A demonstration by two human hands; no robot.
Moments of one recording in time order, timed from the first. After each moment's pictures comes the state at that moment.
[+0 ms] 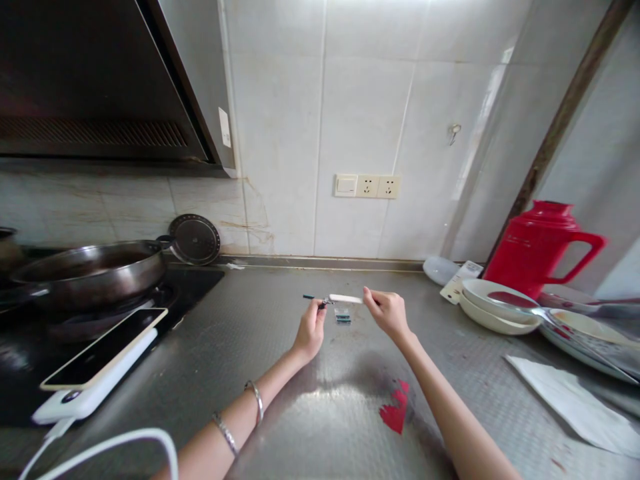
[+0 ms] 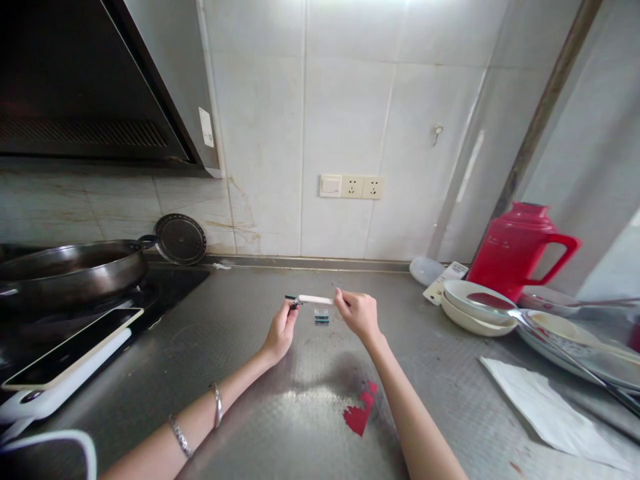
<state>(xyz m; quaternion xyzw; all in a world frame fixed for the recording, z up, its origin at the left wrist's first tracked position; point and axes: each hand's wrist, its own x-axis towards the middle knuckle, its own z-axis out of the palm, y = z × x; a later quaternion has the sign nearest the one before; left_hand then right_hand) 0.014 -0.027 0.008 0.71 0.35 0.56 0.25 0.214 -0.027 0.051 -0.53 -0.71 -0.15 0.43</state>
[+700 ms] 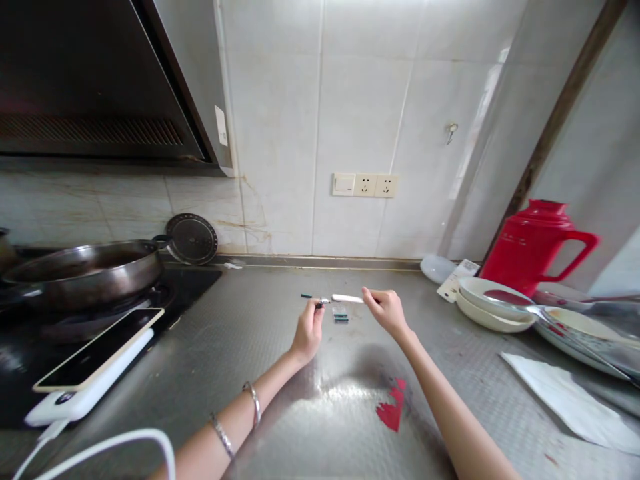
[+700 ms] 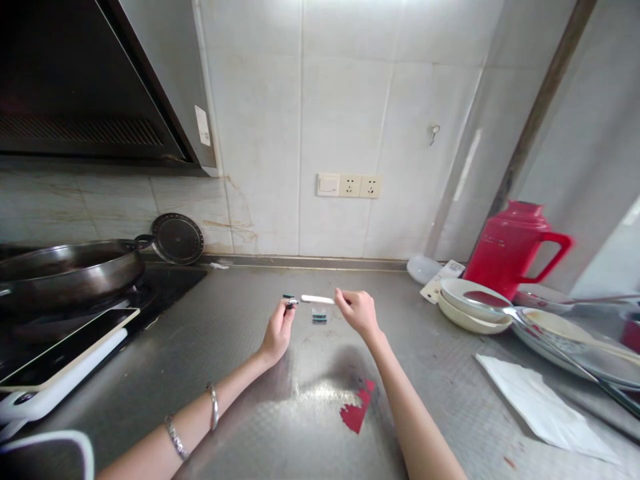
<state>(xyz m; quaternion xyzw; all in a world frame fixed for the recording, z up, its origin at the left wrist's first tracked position) 0.017 -0.035 0.014 0.69 0.35 0.58 0.25 0.220 -0.023 0.048 -0.55 -0.71 -0.04 0.44</state>
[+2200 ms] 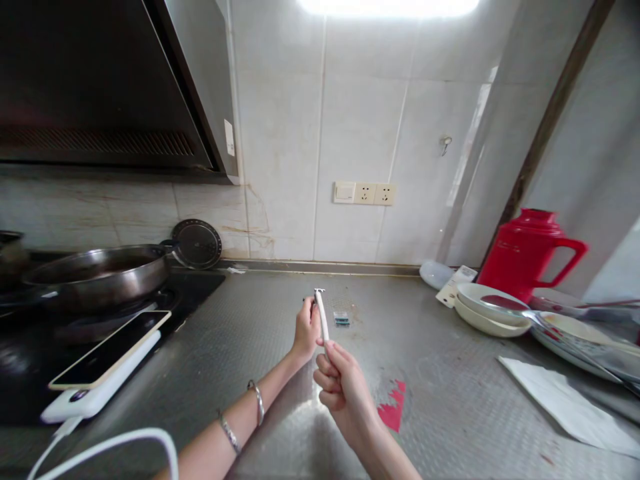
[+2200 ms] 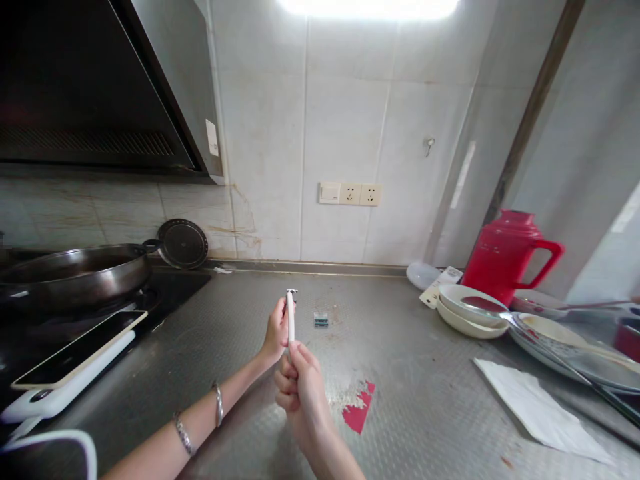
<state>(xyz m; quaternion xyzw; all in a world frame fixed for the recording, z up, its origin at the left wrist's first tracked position) 0.018 -0.030 0.019 0.62 0.42 0.60 0.28 0.088 -0.144 0.058 -0.28 -0.25 0.73 0.57</state>
